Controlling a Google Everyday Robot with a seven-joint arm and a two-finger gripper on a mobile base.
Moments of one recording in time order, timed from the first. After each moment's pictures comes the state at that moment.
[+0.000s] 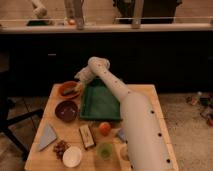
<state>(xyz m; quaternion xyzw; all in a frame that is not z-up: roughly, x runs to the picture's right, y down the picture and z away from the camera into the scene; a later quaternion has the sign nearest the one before) -0.184 -0.043 0.968 -0.20 -0.35 0.03 0.92</state>
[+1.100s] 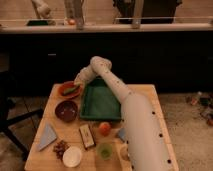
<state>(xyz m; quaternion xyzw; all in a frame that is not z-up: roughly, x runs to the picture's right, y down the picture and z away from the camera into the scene) -0.185 -0.046 0.962 -0.20 -0.38 0.02 0.90</state>
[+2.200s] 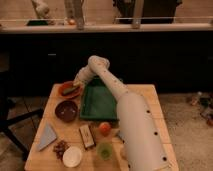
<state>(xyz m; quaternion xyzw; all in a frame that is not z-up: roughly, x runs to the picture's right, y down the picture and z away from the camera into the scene) -0.193 -0.043 0.965 -0.21 -0.37 0.00 0.91</state>
